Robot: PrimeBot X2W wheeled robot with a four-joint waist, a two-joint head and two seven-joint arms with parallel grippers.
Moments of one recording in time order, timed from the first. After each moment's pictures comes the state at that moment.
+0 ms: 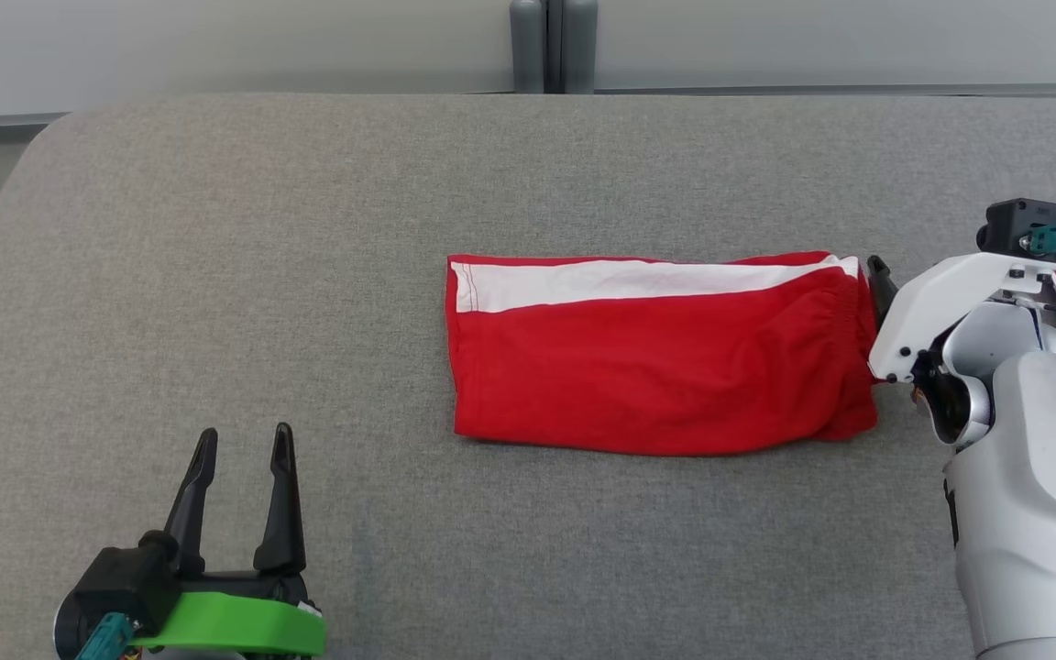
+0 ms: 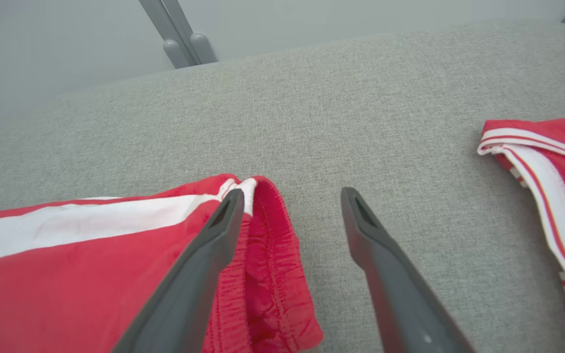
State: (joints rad) left arm 0.03 0.05 -0.04 0.09 -0.28 -0.13 -0.26; right arm -0.59 -0.05 -0.26 0.56 0.07 0.13 0.37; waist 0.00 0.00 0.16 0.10
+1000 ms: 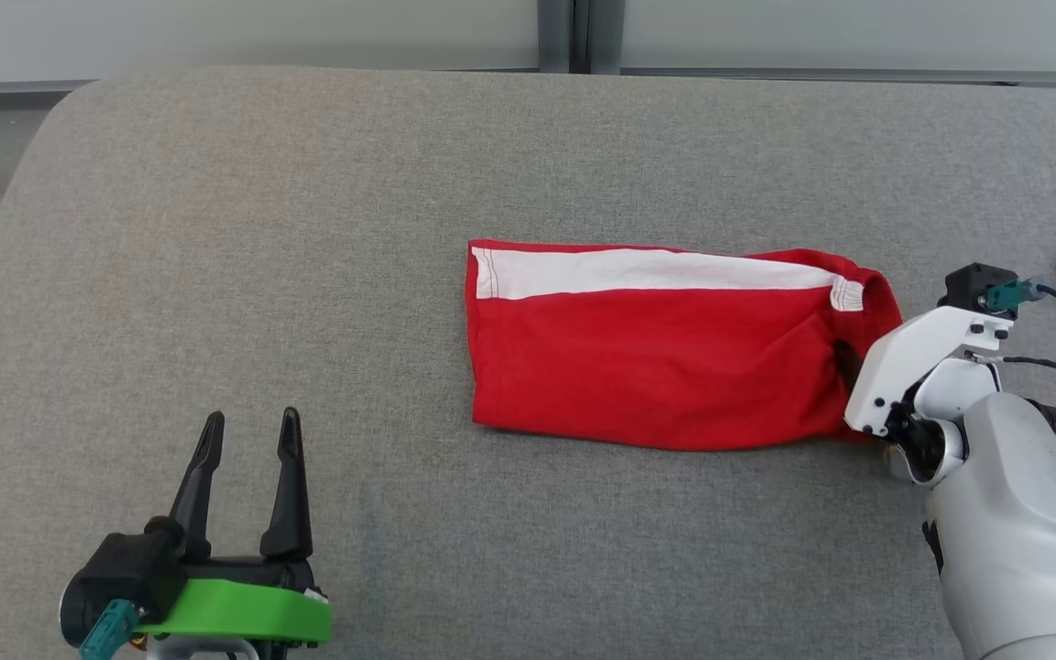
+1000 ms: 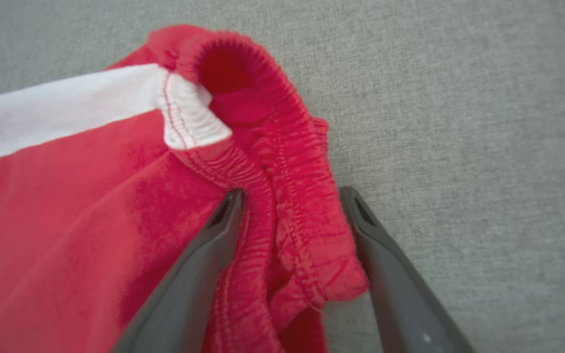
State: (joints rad) left arm 0.01 0.05 -0.05 0.09 -0.28 -0.13 -0.26; right arm -0.59 -0.05 -0.24 0.78 0.14 0.13 0.41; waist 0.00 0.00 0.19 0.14
